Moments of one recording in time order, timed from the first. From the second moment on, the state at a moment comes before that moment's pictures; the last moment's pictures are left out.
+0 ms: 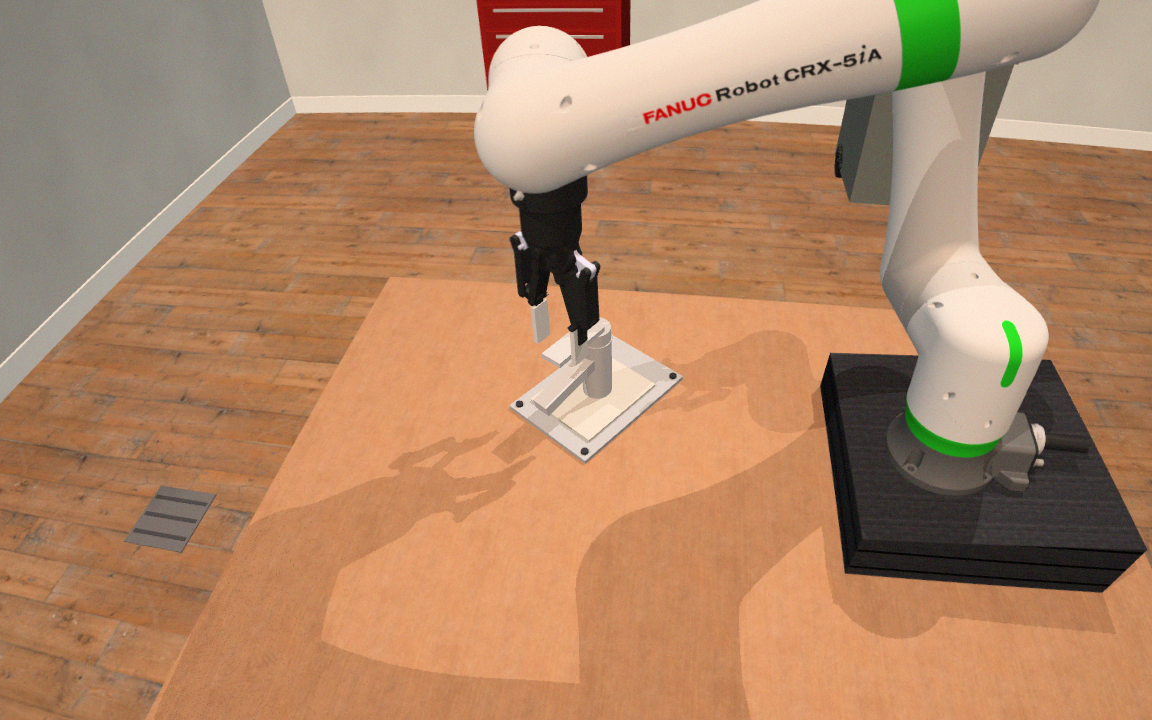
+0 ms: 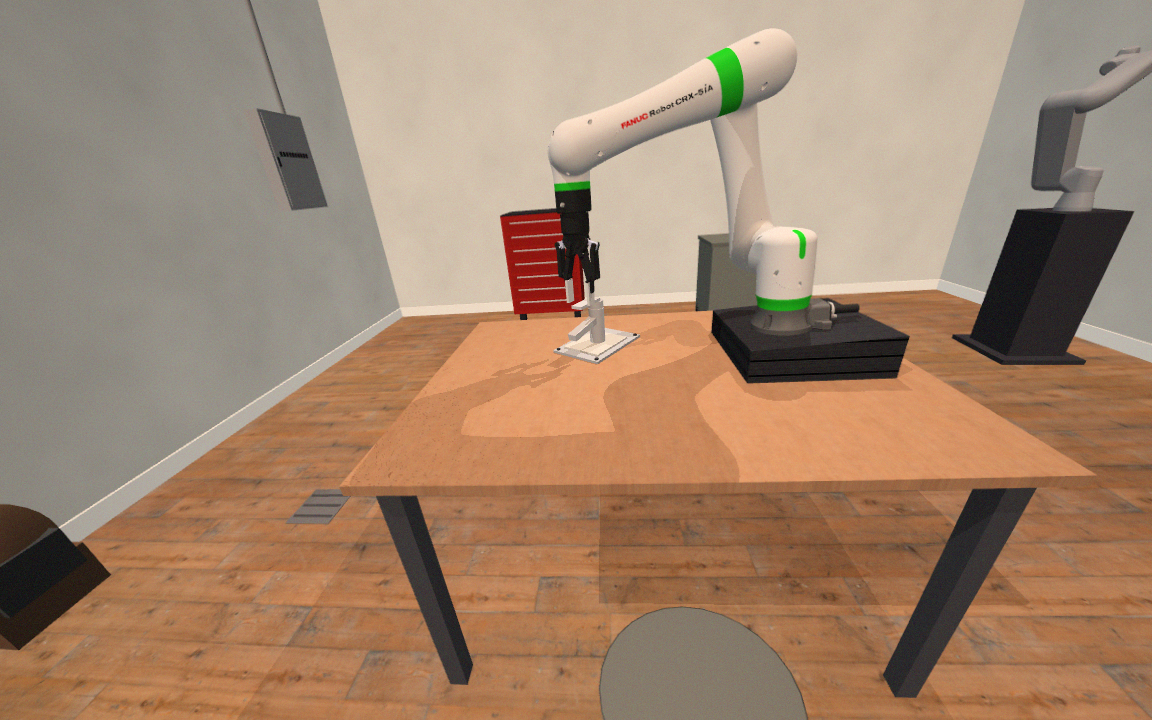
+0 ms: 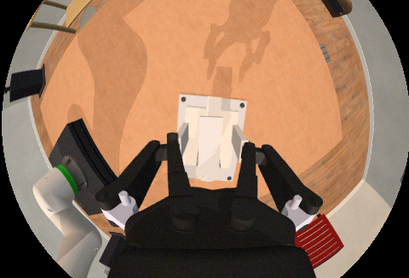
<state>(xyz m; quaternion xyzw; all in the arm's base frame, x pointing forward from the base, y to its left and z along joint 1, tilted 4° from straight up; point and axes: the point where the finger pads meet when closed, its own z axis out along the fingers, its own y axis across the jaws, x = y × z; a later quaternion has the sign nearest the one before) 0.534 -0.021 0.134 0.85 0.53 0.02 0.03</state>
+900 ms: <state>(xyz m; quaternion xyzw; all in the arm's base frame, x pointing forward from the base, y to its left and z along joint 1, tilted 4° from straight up) 0.536 -0.022 0.102 0.85 0.53 0.02 0.03</state>
